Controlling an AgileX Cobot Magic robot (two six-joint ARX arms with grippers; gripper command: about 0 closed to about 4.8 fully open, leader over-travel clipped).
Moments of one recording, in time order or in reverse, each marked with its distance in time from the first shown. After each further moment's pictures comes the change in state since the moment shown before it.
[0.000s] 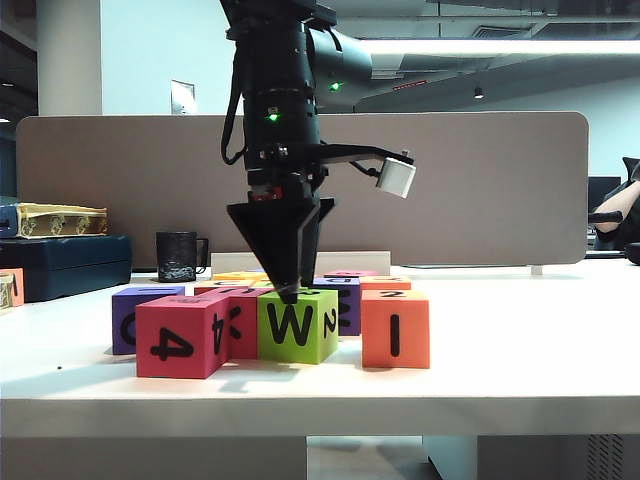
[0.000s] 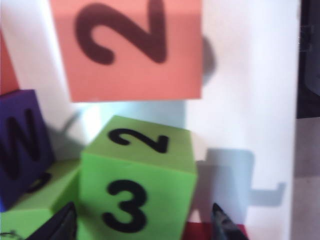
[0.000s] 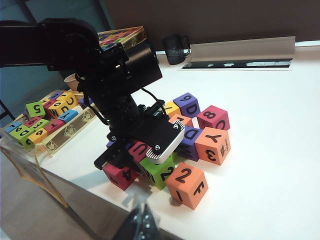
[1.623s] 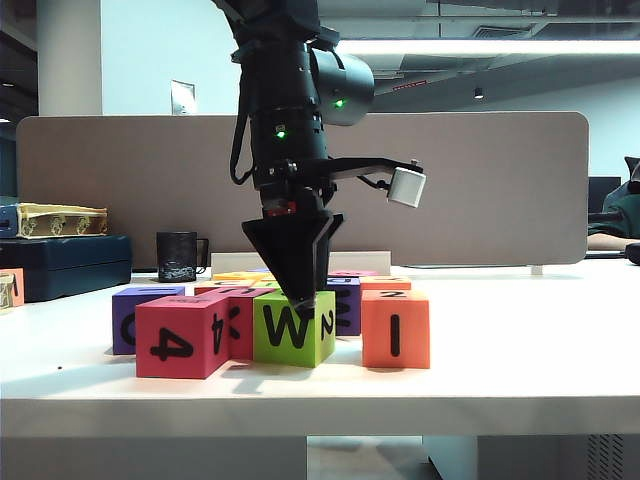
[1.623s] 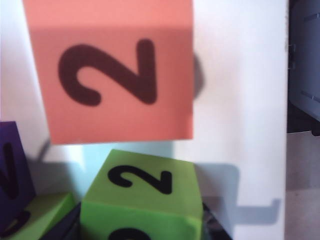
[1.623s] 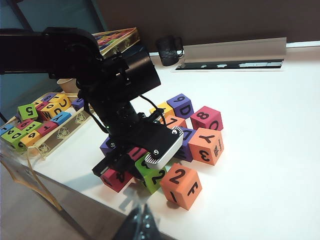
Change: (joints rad) left arm 0.004 0.036 0.001 0.017 0.082 -0.002; right arm 0.000 0.000 0.000 0.000 0.026 0.000
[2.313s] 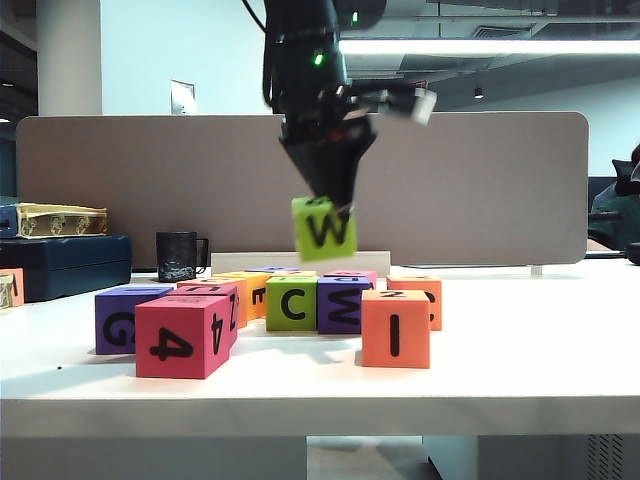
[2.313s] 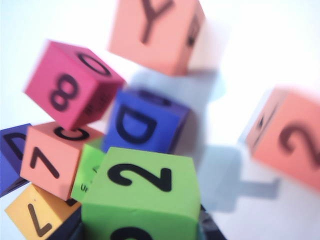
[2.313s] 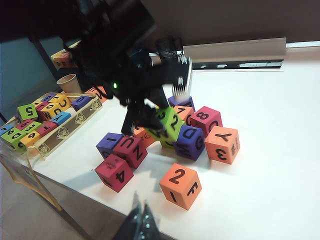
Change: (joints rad) left arm -0.011 0.000 0.263 0.010 -0.206 -0.427; right arm 0.000 0.000 0.000 0.000 0.000 0.000
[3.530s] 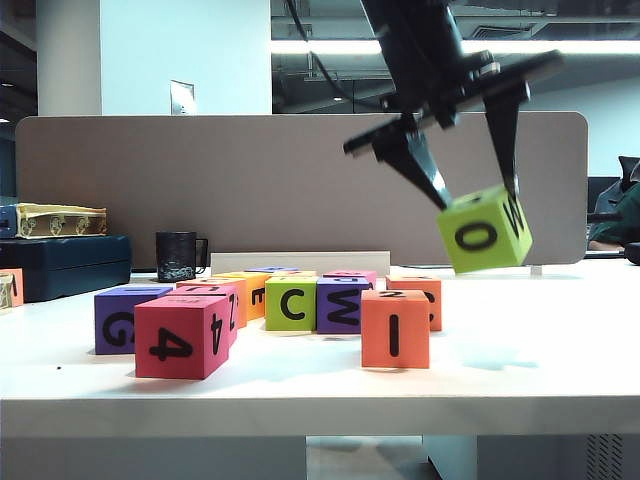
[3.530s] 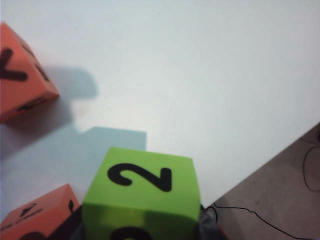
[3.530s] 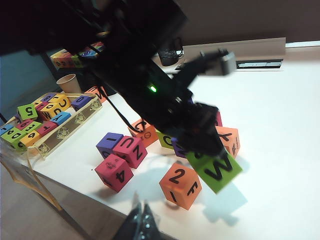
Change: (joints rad) left arm -0.167 0.107 0.122 0.084 0.194 -1.006; right arm 0.000 0.000 0.000 0.000 0.000 0.000
